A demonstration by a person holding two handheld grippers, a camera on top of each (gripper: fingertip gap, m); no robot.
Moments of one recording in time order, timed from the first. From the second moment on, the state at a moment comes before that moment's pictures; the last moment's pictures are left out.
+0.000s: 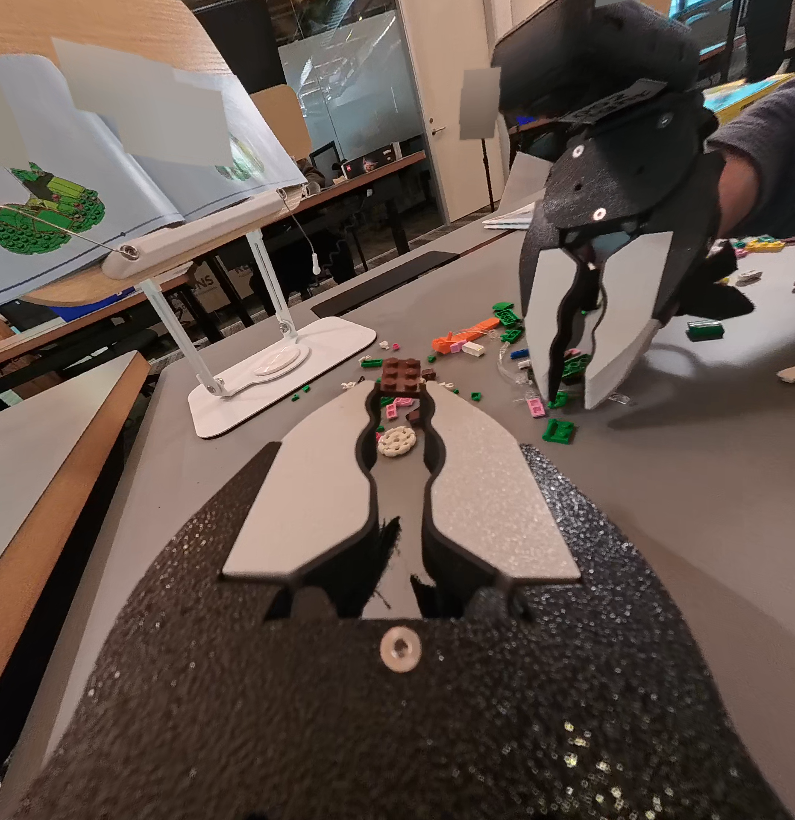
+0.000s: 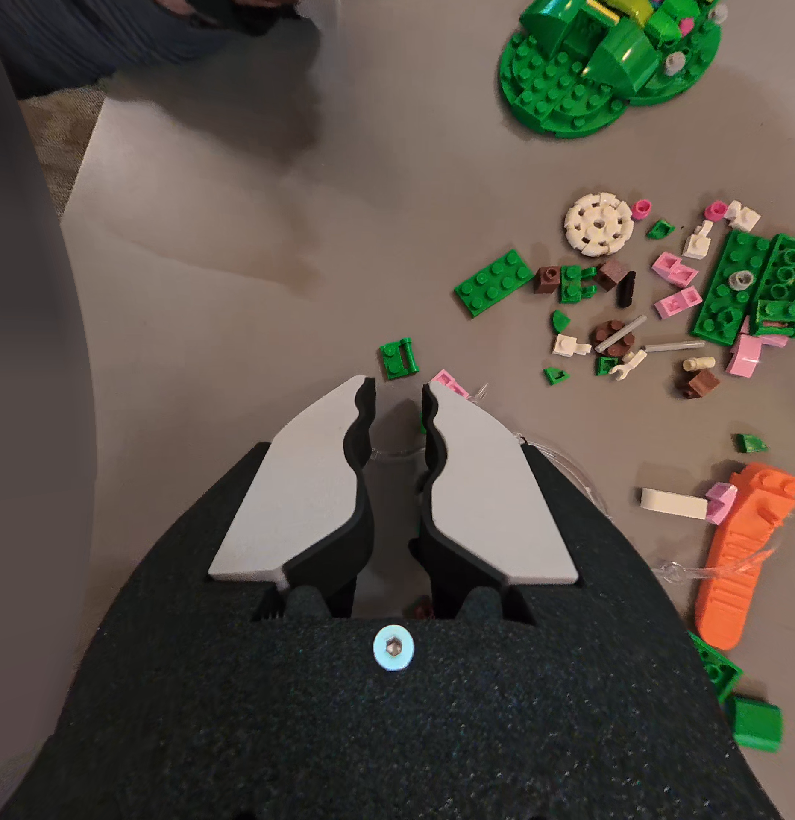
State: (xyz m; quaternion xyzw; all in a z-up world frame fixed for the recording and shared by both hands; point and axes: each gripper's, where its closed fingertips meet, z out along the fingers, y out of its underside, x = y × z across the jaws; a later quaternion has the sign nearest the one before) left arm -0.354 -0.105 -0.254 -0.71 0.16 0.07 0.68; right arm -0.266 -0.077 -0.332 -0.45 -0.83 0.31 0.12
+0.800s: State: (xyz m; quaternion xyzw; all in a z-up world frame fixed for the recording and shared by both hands) left arm -0.350 -0.105 -0.256 -0.71 0.17 0.06 0.68; right arm -0.264 -0.088 -0.334 -0.41 -0.85 0.30 0.12
